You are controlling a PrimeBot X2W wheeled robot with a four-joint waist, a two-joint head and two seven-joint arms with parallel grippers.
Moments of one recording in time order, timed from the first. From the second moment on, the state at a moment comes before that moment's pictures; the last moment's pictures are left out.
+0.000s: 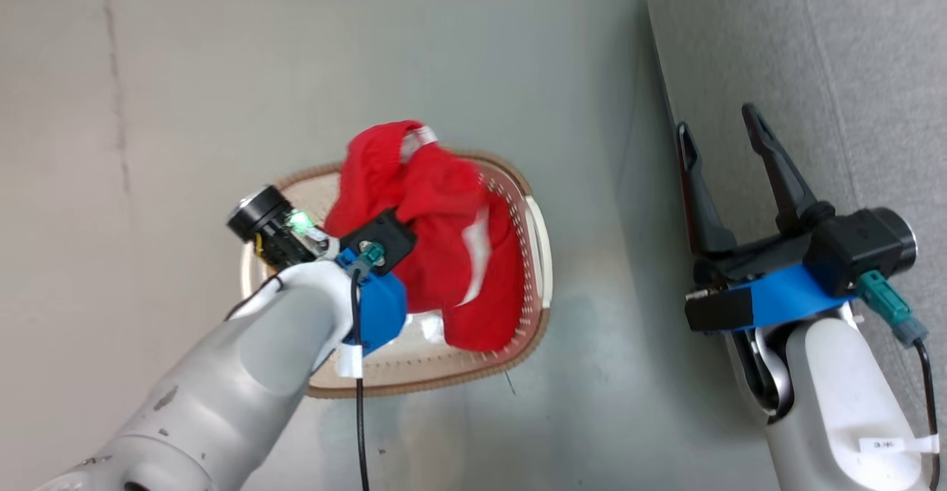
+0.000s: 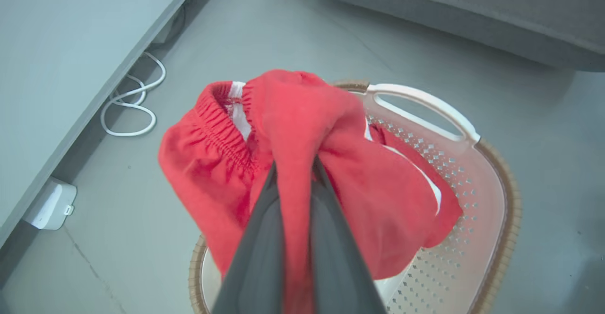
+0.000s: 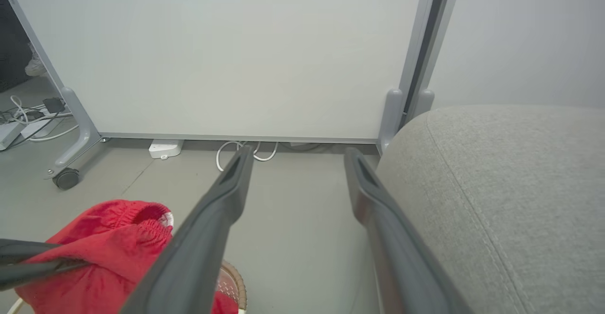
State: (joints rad) left arm -0.91 0.18 -1.19 1.06 -0.44 -0.11 -0.26; right arm -0.41 -0.05 0.06 0.19 0.04 0.13 -0.26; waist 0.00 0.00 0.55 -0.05
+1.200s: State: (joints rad) left arm -0.69 0.17 -0.82 0.62 -0.41 -0.05 -0.26; right arm -0.13 -0.06 0.06 0.25 0.06 0.13 -0.26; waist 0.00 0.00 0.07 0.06
